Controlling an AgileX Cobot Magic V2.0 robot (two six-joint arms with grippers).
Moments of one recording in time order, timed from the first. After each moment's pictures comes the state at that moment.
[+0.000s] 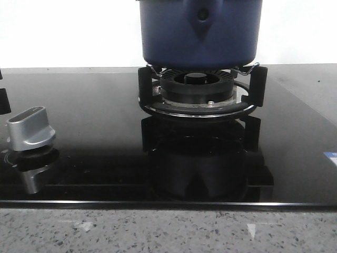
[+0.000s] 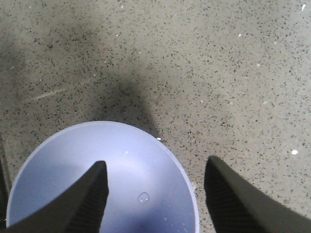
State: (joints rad) left arm -0.36 1.89 -1.74 -1.37 1.03 1.41; right arm -0.44 1.39 -1.38 0.18 1.12 -0.14
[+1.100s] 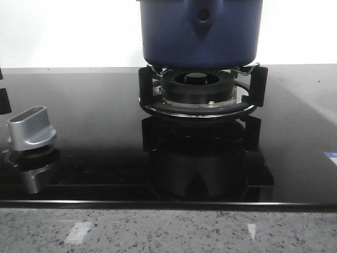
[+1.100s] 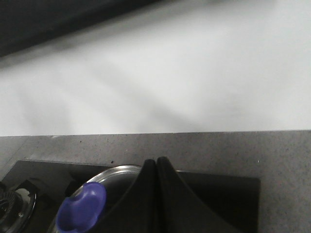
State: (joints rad) left arm 0.06 1.52 -1.70 -1.21 0.99 1.05; right arm -0.15 1.18 -1.32 0.93 0.67 -0.58
